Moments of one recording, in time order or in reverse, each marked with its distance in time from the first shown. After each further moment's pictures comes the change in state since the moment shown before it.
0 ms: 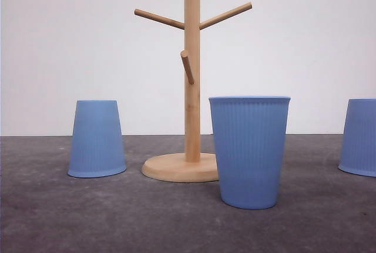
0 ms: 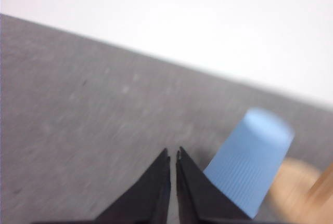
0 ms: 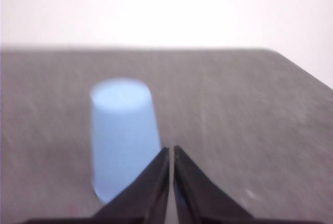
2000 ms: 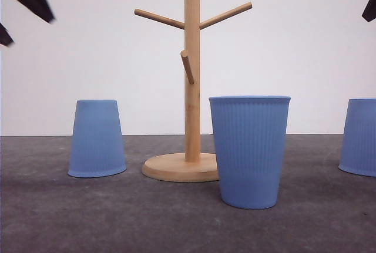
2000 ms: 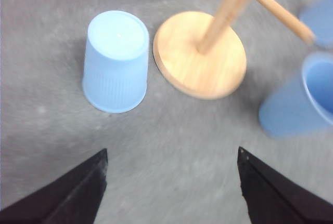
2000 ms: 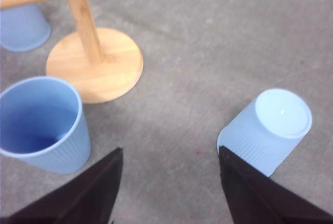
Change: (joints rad) left_arx -0.364 0.932 0.854 -0.643 0.106 0.160; right_arx 0.256 0.653 0.717 -0.587 -0.233 -0.185
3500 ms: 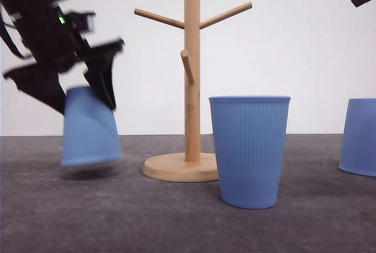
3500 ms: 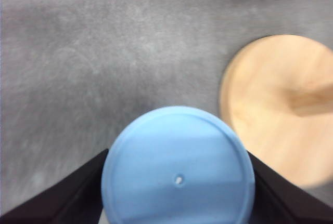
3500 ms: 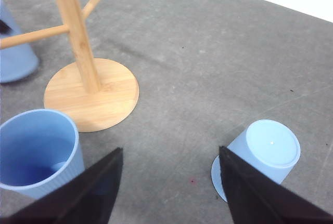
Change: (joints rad) left_arx 0.033 0.518 0.196 0.184 -0.117 -0.080; right_arx 0.000 0.000 0.000 0.091 -0.002 0.006
